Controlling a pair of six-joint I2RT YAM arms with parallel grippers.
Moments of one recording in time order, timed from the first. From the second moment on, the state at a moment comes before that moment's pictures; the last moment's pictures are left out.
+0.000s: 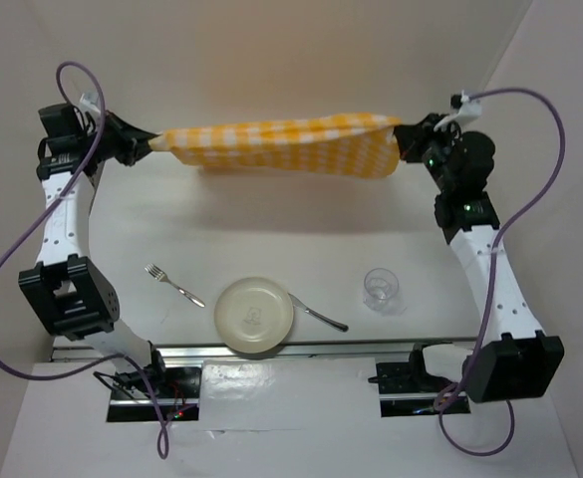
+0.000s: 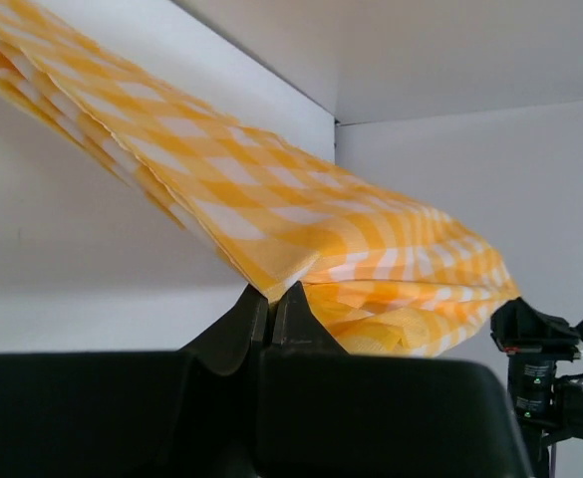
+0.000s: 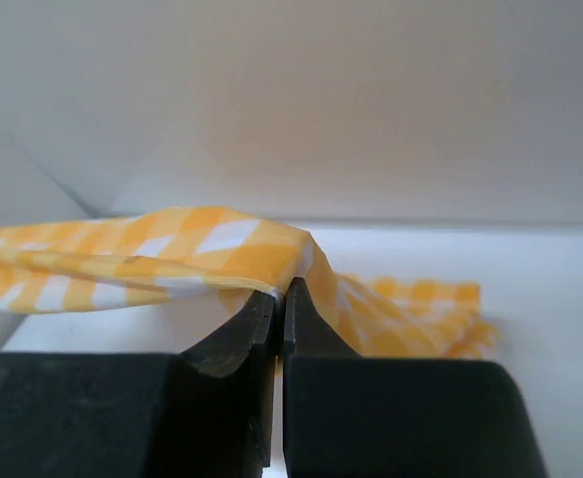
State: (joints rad) left arm 0.32 1.66 1.65 -0.42 0.84 -0.82; right arm 0.05 1.24 1.27 0.09 -0.23 0.33
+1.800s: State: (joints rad) left arm 0.11 2.13 1.73 -0.83 0.19 -0.48; right arm 0.04 2.10 1.50 -0.52 -0.22 0.48
